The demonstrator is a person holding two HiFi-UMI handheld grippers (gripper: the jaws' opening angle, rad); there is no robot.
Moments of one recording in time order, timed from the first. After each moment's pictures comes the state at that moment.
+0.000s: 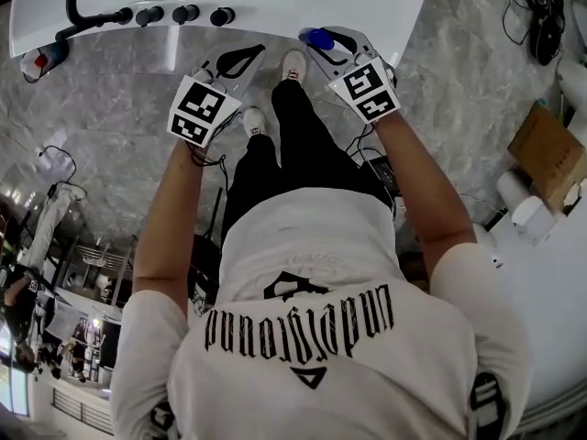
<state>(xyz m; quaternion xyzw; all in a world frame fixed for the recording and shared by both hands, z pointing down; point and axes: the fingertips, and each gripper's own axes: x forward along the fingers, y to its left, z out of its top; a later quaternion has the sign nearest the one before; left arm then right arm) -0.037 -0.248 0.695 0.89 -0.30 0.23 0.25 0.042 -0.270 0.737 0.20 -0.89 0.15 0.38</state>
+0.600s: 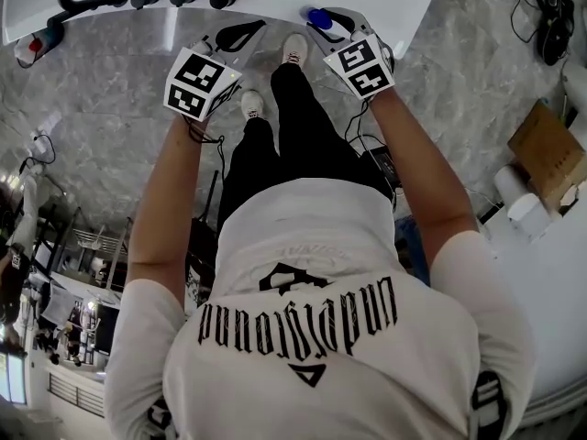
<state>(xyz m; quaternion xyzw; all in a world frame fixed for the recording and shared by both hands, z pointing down) -0.041 -0.258 0.722 0.88 -0.31 0.24 0.28 0.039 -0.276 0.780 0.19 -0.88 0.16 0.41</state>
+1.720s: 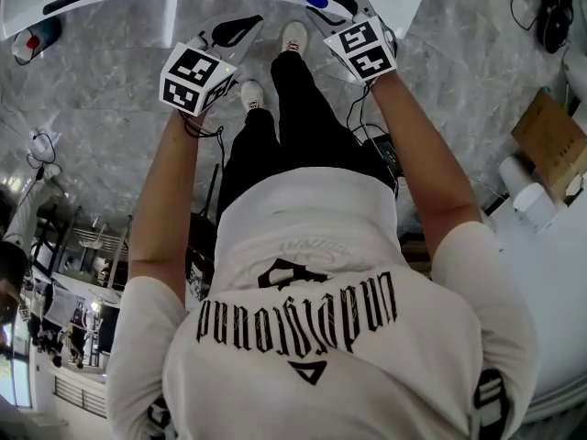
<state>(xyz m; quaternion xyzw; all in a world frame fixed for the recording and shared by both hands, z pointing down) -0.040 -0.214 0.717 0.88 -0.30 0.23 0.29 0.040 -0.258 0.772 0.22 -0.87 0.15 0.41</state>
